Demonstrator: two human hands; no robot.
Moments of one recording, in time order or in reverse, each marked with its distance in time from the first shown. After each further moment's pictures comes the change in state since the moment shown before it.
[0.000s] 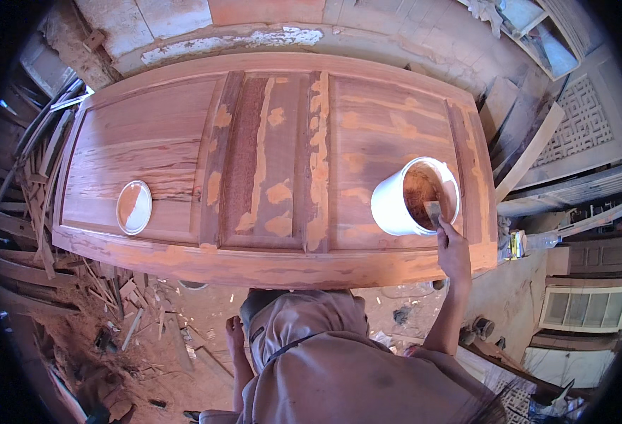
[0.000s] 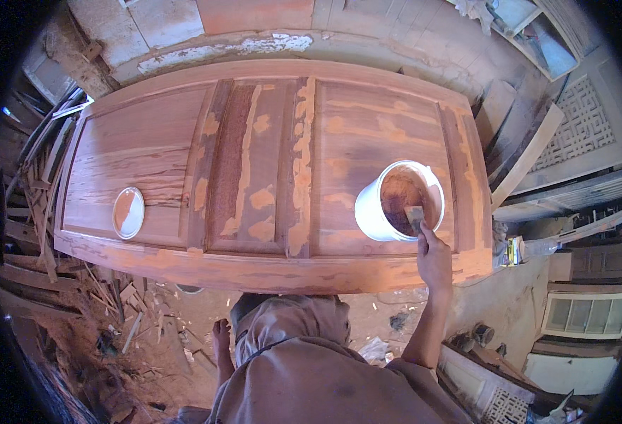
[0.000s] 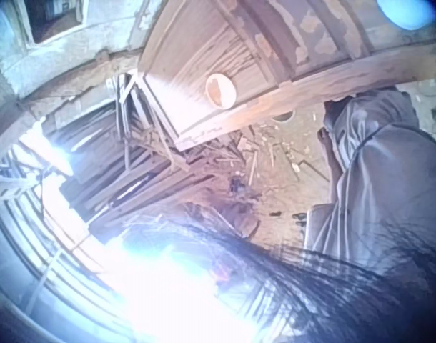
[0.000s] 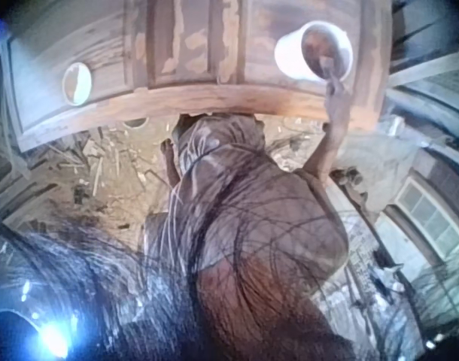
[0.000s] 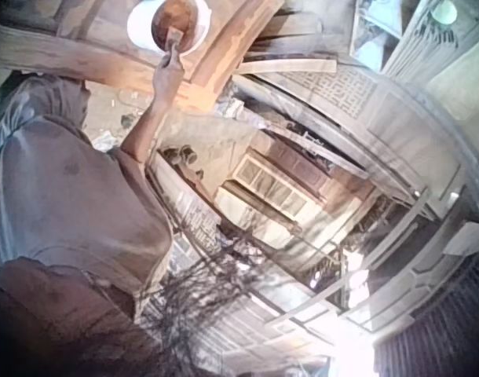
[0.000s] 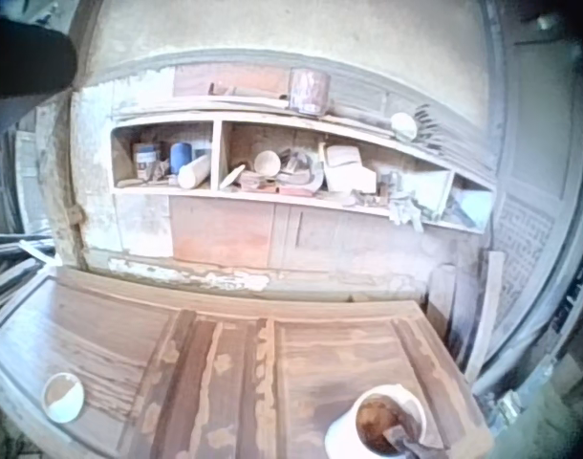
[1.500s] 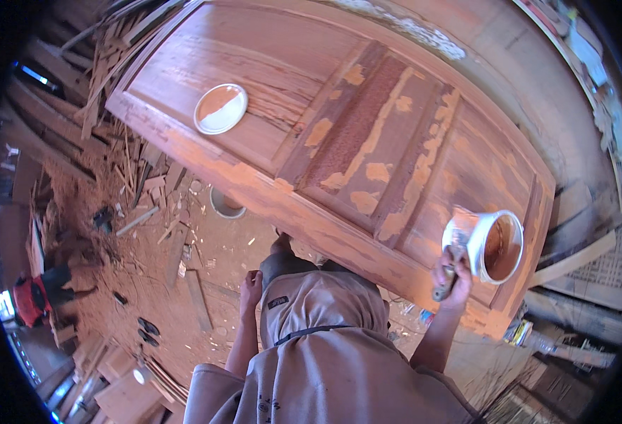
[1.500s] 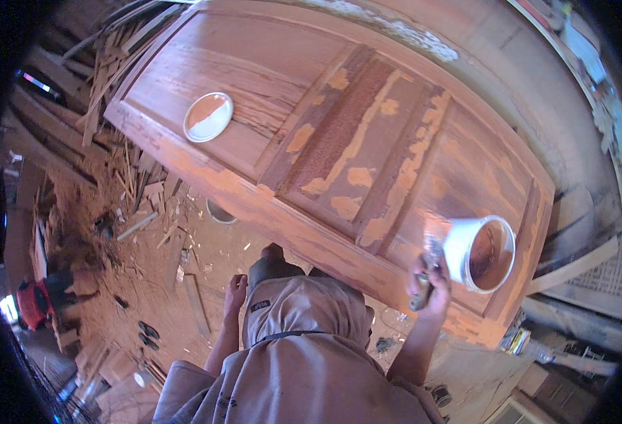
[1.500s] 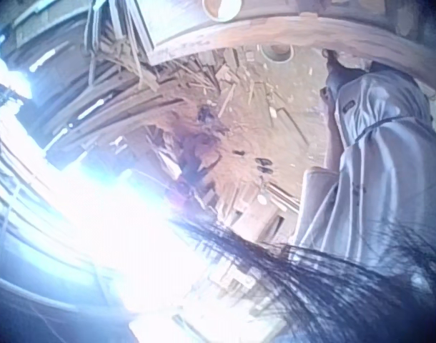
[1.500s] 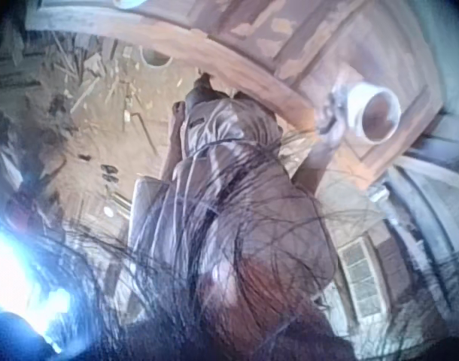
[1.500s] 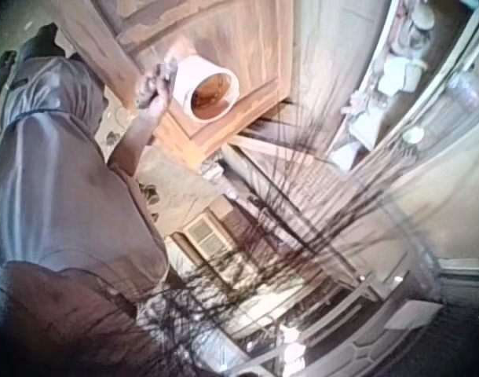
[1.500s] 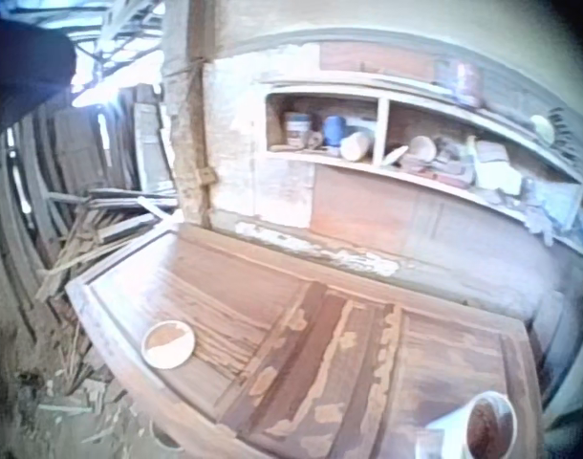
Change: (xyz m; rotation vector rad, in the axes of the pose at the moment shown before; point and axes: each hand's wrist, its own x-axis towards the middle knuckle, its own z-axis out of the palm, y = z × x) left_hand -0.043 0.017 -0.012 -0.012 0.132 -0.071; right_hand -0.028 -0.089 0.100 1.751 -0.800 -0.182
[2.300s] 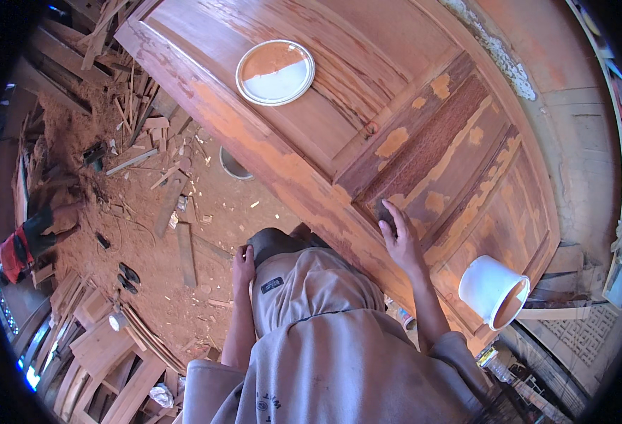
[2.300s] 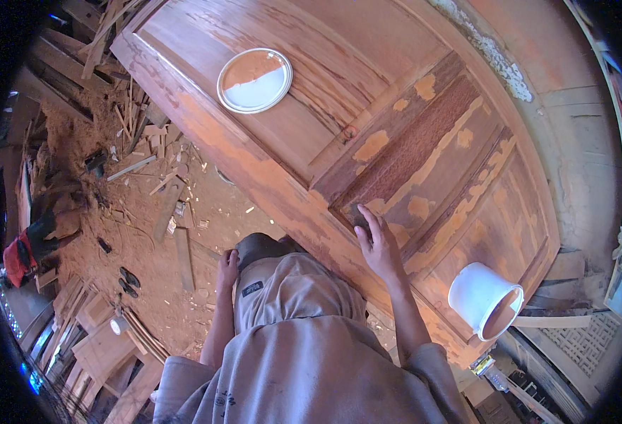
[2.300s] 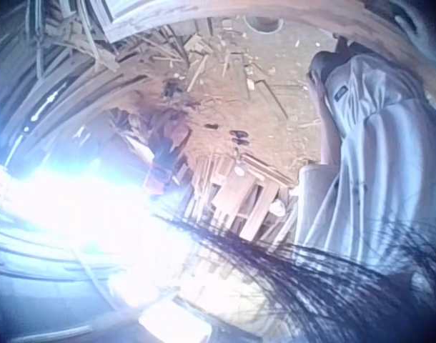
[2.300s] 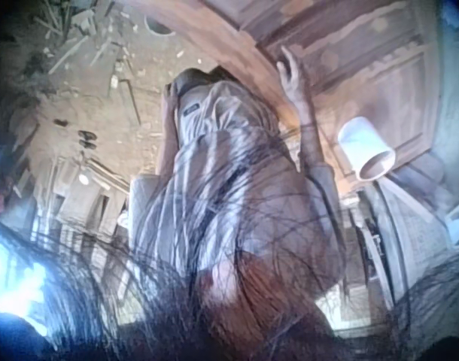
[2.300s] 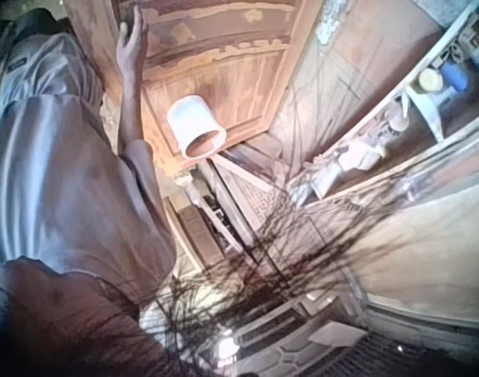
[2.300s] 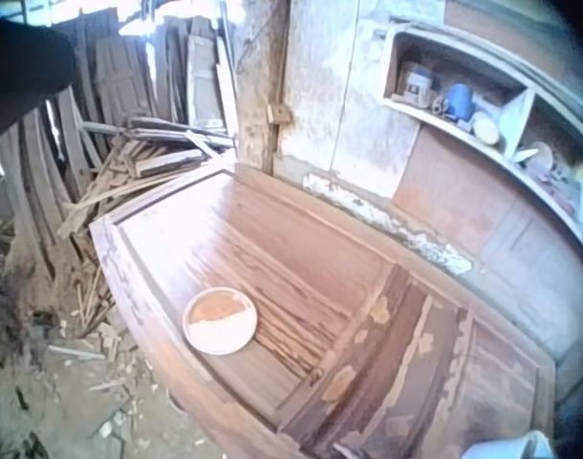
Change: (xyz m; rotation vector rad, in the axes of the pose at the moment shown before) left_hand 0.075 -0.030 -0.049 -0.125 0.148 -0.150; right_hand 0.159 0.205 0.078 -1.572 -0.565 -0.174
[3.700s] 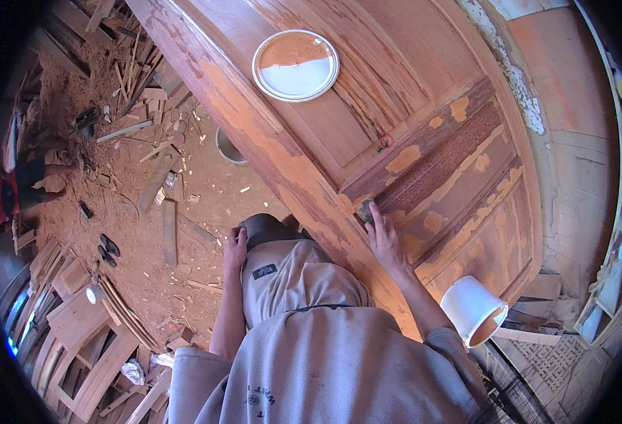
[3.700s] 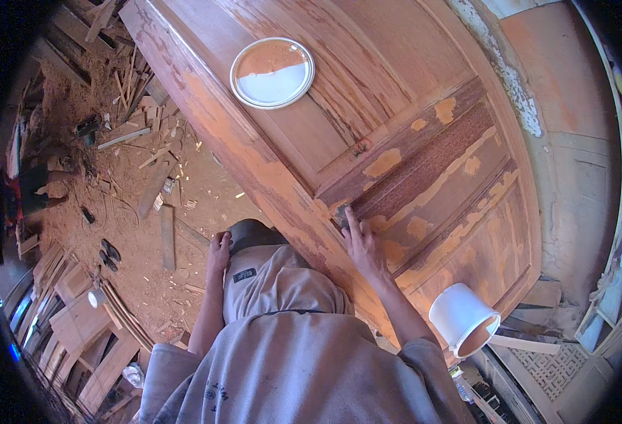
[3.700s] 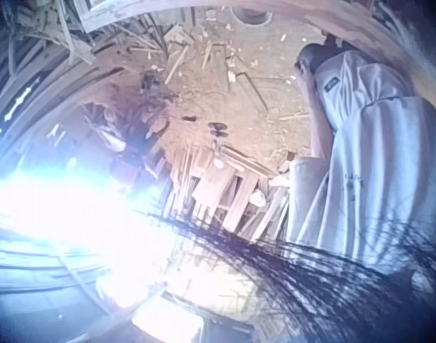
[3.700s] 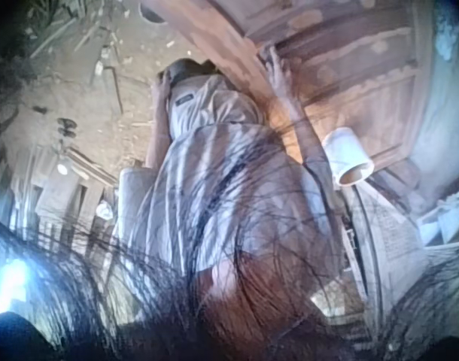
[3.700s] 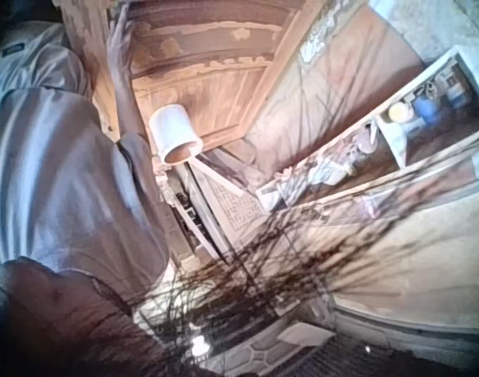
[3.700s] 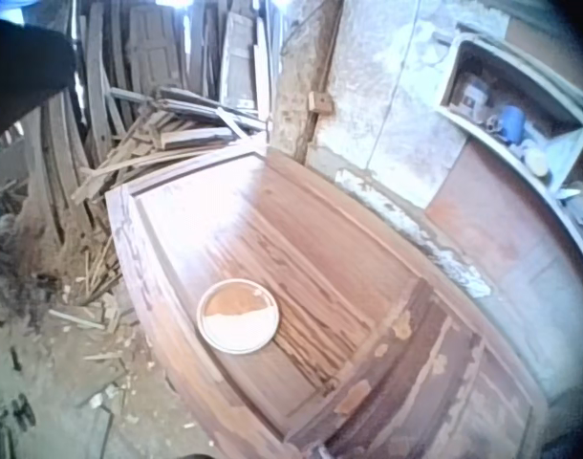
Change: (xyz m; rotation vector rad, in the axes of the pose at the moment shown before) left_hand 0.023 0.027 0.007 -0.099 0.007 -0.094; right_hand 0.018 0.020 0.036 -0.278 -0.254 -0.024
